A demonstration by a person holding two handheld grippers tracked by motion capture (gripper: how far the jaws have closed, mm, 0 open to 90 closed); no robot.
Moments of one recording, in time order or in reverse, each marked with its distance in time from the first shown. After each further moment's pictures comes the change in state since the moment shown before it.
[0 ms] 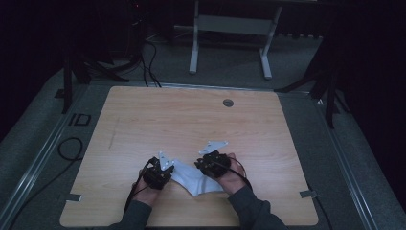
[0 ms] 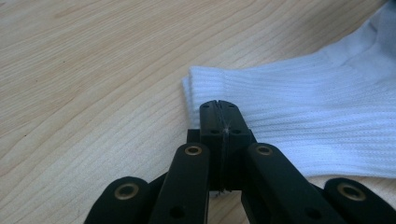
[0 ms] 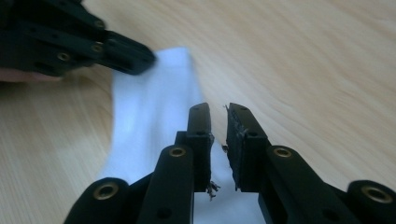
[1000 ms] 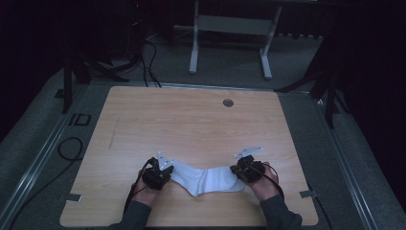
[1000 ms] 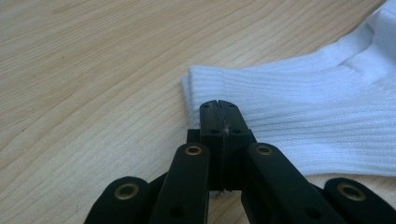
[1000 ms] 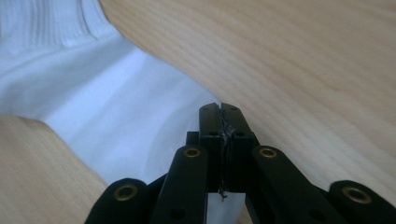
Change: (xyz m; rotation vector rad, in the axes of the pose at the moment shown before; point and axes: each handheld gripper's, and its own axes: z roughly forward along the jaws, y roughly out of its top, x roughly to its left) left arm 0.002 -0.002 -0.002 0.001 -0.015 -0.012; right arm -0.053 -0.072 -0.045 0.115 -0.116 0.150
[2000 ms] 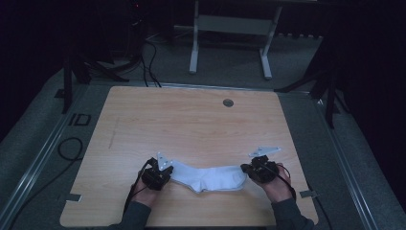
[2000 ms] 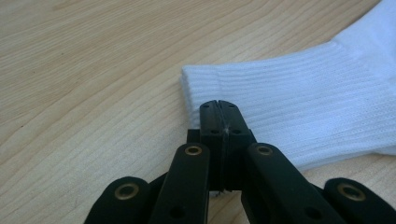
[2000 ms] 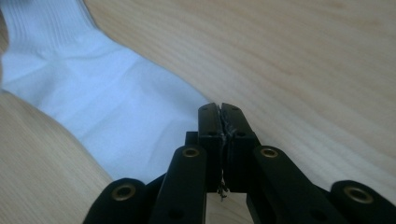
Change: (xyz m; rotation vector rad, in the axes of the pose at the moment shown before) left arm 0.000 -0.001 -0.001 0.002 -0.002 -0.006; right arm -0.019 -0.015 -0.029 -0.050 -0.007 0.053
